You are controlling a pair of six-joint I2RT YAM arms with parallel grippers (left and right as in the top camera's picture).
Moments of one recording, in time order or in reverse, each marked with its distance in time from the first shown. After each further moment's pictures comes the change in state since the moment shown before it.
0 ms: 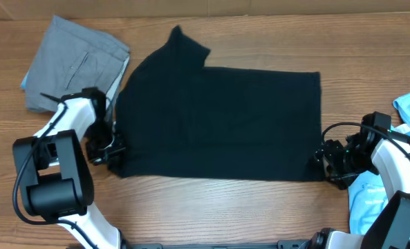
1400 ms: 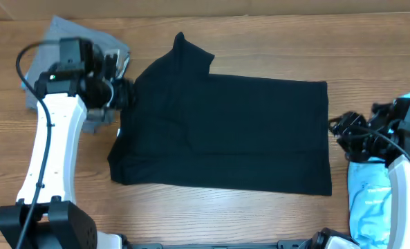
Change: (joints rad) left arm -0.139 -0.311 0.323 0.160 0.303 0.209; right arm -0.033 -0.251 0.175 0.085 -0.182 -0.018
